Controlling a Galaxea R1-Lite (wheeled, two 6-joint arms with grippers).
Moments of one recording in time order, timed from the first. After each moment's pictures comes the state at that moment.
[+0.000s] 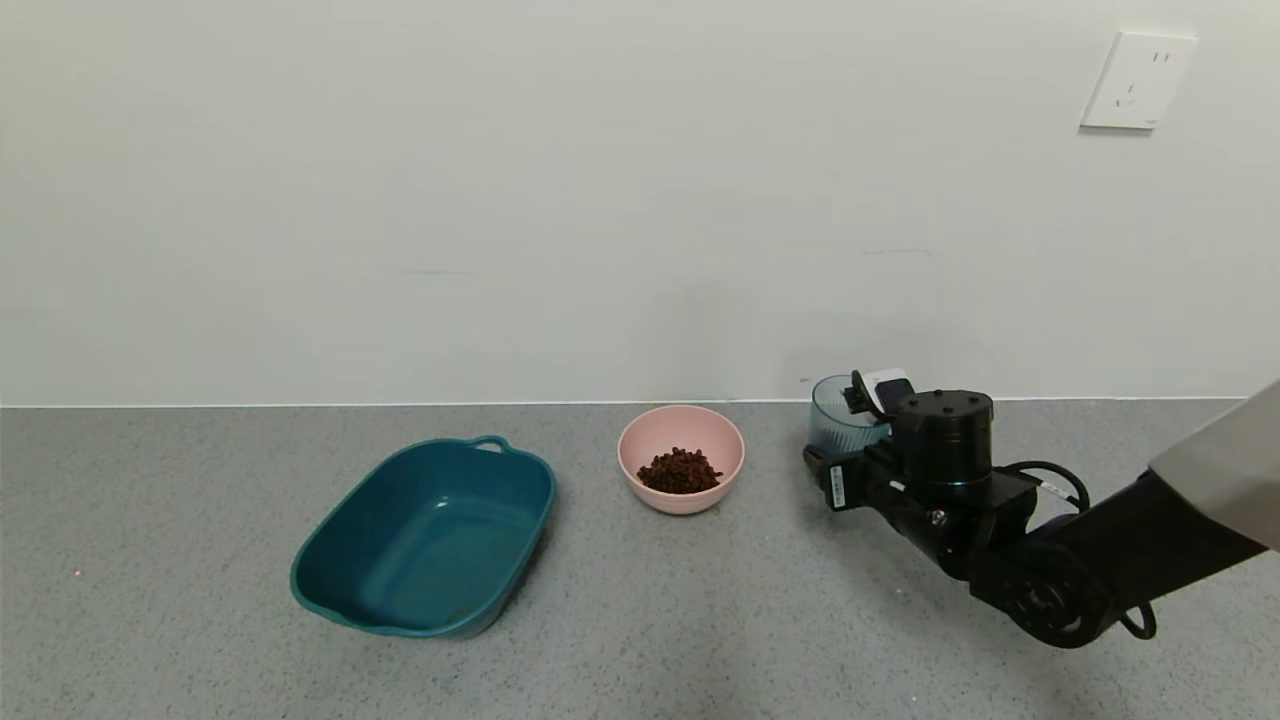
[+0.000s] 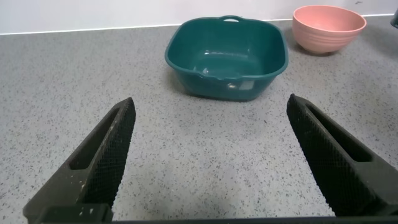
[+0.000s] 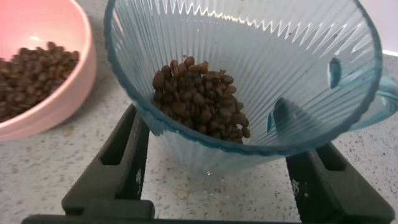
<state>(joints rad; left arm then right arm) 0.00 0.00 0.00 0.00 0.00 0.00 0.46 2.10 -0.89 -0.88 -0.32 0.01</state>
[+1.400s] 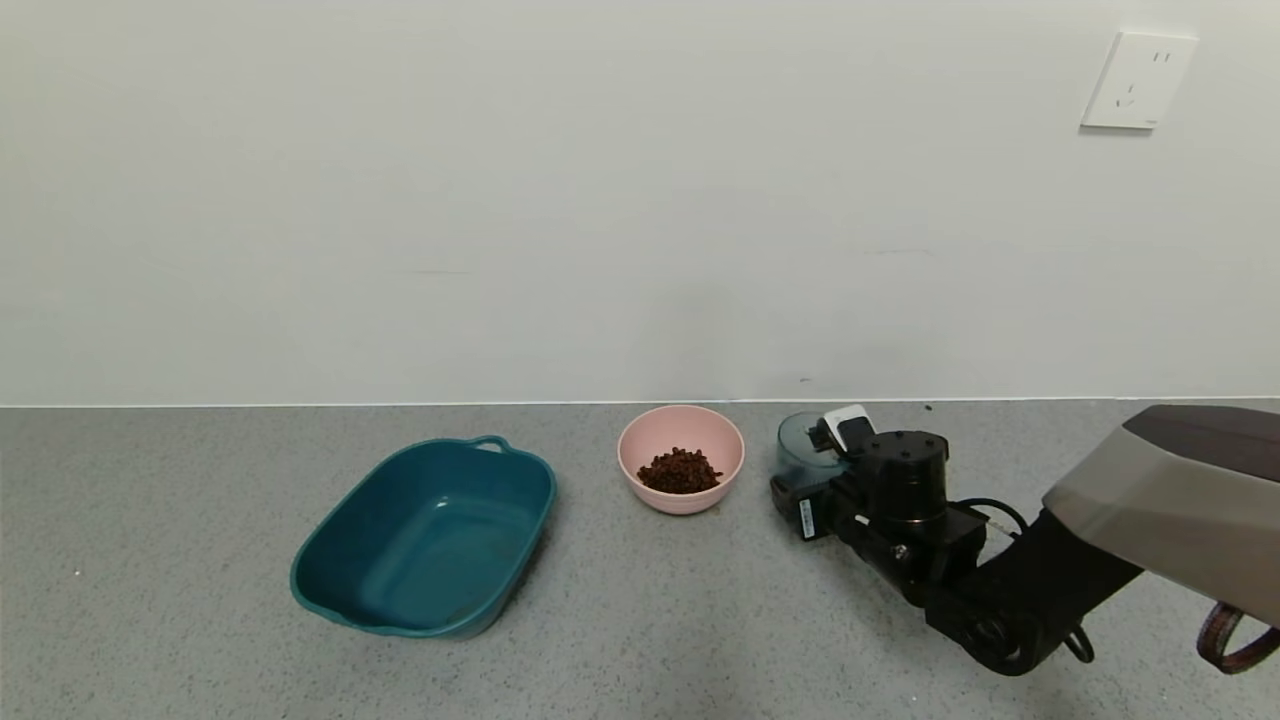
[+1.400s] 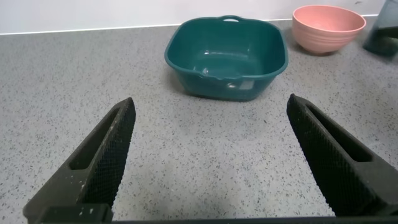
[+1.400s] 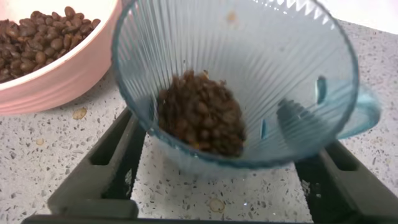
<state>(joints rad) 0.00 0.00 0.00 0.00 0.00 0.00 0.48 2.25 -0.88 -1.05 -0.26 -0.01</state>
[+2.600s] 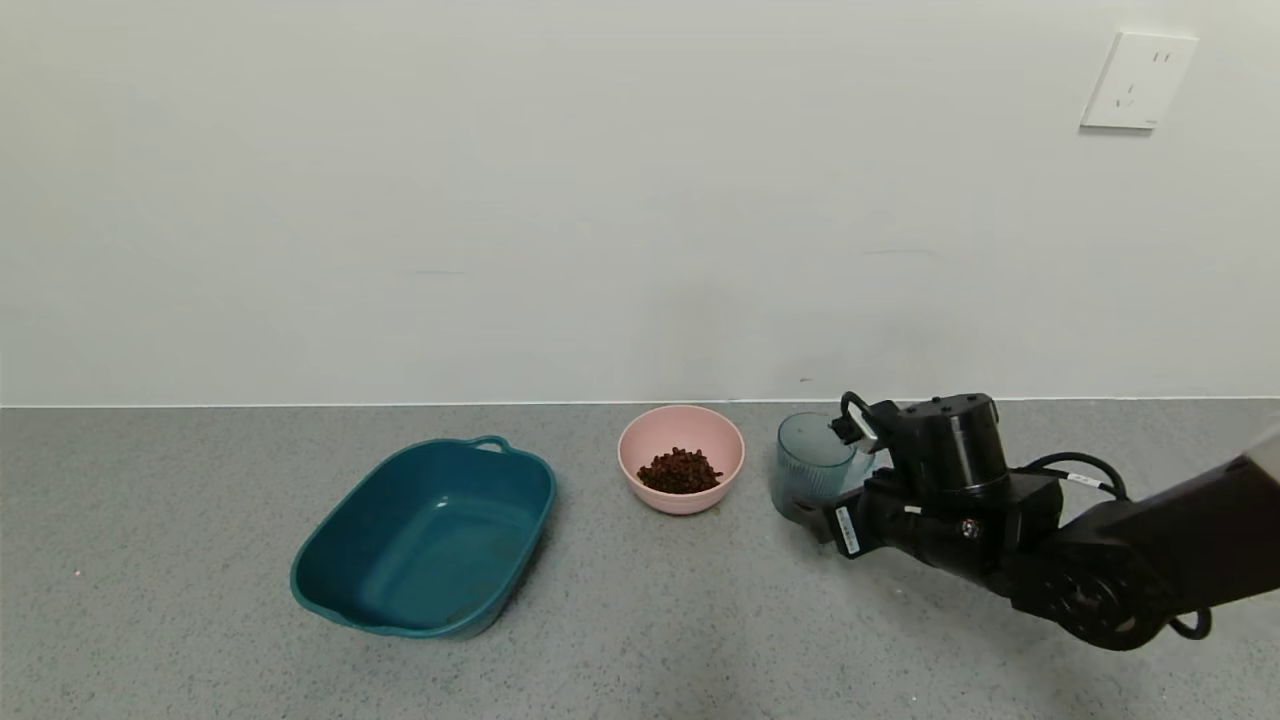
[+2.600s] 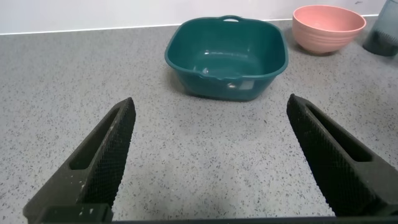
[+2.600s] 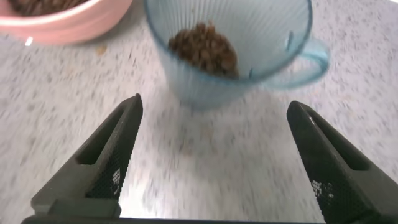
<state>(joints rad) 0.00 0.00 0.00 0.00 0.00 0.00 0.48 1.99 -0.87 -0.57 -0.19 -0.03</state>
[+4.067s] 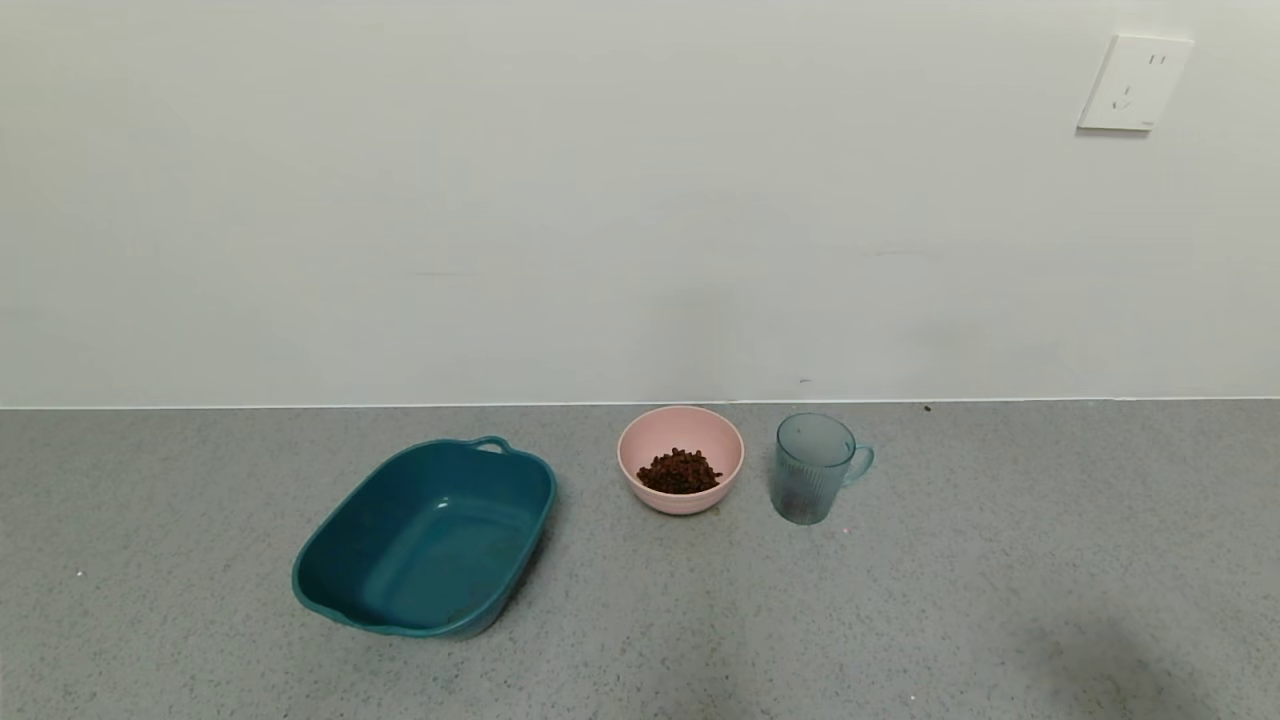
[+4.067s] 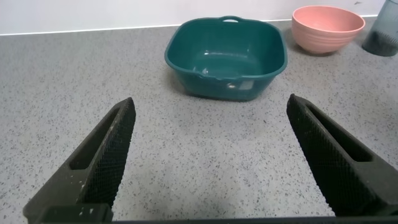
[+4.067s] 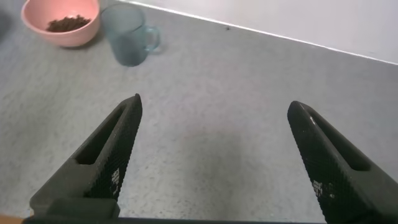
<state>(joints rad) 0.00 0.00 0.00 0.00 0.00 0.00 0.38 0.75 -0.67 0.19 -0.30 -0.04</state>
